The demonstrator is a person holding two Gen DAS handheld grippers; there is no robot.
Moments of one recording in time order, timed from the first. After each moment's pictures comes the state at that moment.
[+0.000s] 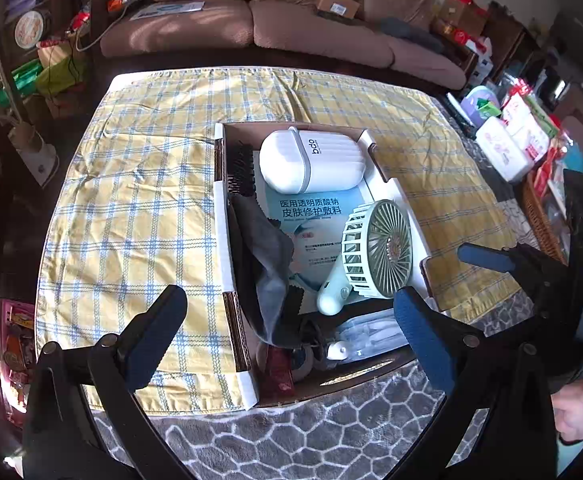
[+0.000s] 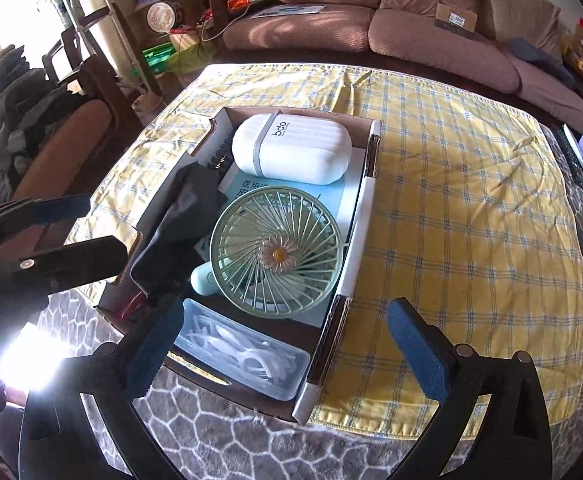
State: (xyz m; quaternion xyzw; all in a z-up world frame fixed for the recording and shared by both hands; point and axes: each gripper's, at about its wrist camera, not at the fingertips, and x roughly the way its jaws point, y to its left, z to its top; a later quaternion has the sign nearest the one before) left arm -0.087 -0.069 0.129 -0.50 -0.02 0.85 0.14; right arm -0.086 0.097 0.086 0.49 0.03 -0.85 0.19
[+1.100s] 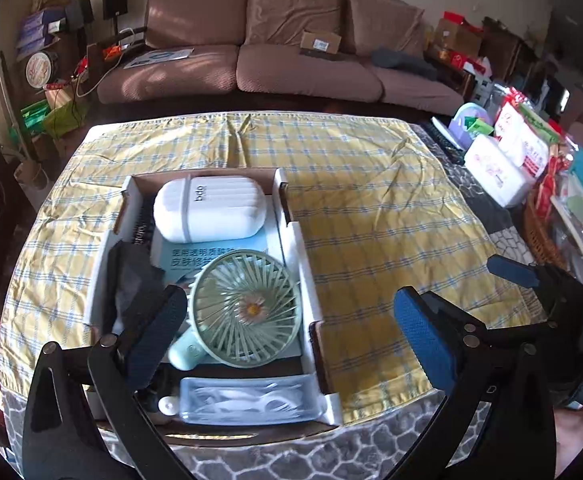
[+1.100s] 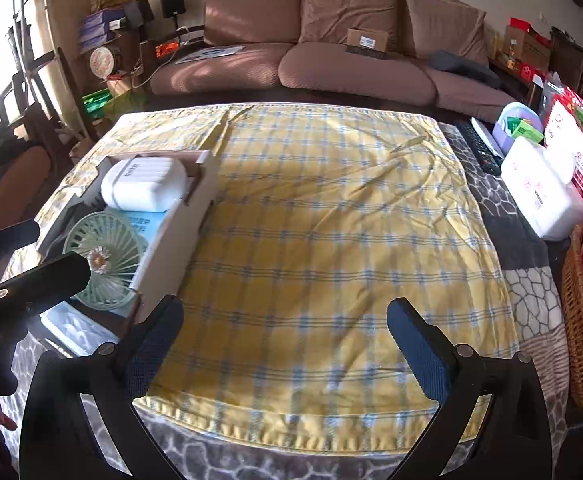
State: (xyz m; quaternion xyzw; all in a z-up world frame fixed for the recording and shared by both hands) left arm -0.091 0.071 0.131 -0.43 -0.02 0.90 0.12; right arm -0.086 0.228 0.091 0.43 0.03 -0.90 0.07
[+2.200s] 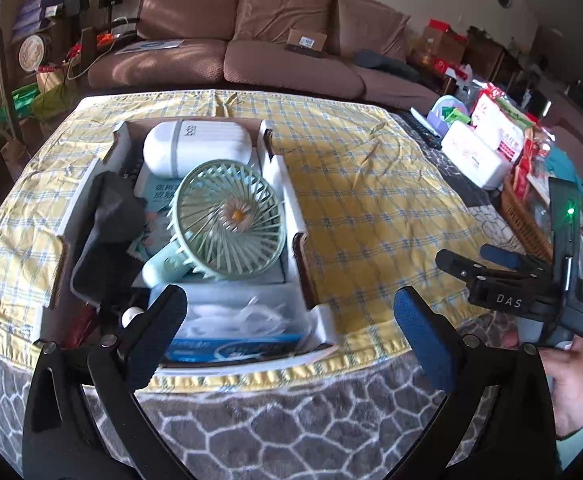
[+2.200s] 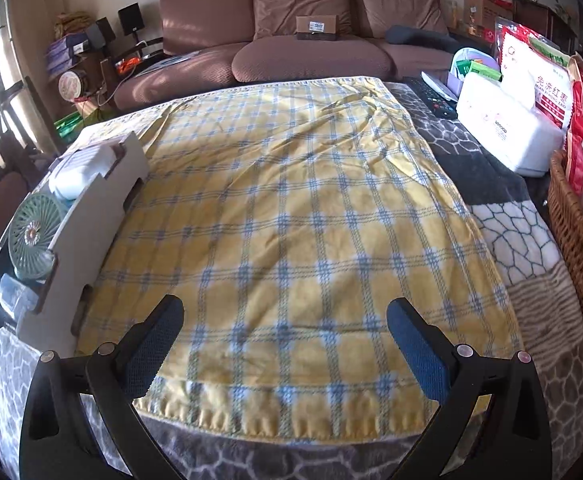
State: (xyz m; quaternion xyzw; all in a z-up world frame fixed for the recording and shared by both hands) left arm -0.025 0.041 0.092 -0.42 -0.04 0.90 0.14; right arm -0.055 0.291 0.046 0.43 -0.03 -0.90 0.04
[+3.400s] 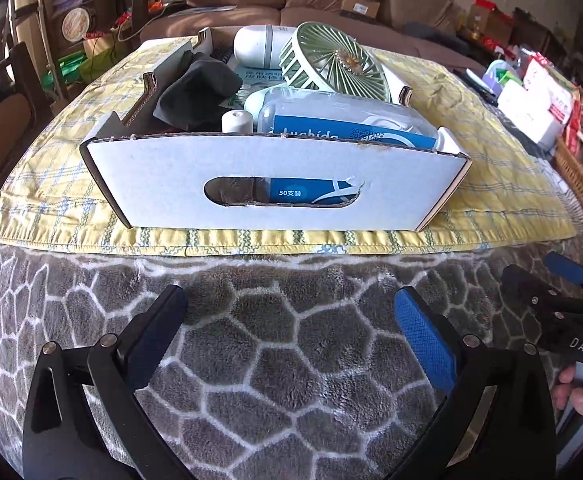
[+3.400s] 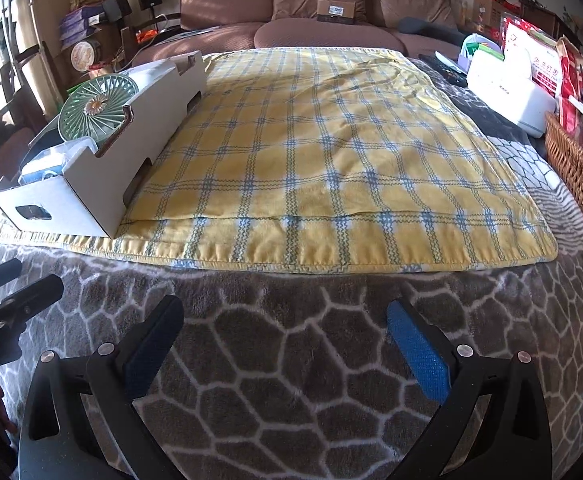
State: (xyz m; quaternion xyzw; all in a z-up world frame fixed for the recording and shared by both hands) left arm 0.024 0.007 0.018 -0.46 -0.02 0.88 0.06; right arm 0.026 0.228 0.004 0.44 0.00 -0.90 0.03
